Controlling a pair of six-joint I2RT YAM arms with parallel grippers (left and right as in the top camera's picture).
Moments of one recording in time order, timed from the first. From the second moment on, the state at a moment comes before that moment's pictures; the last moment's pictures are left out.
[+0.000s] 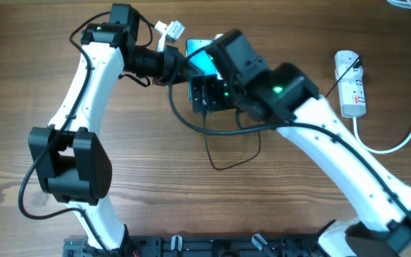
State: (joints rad) left arm -0.13 1.97 1.73 -1.16 1.11 0.04; right arm 0.69 1.63 1.75 -1.11 0.03 0.51
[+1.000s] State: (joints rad) left arm -0.37 2.34 1.73 -0.94 0.82 -0.10; right arm 0.54 1.50 1.76 -1.48 0.04 0.64
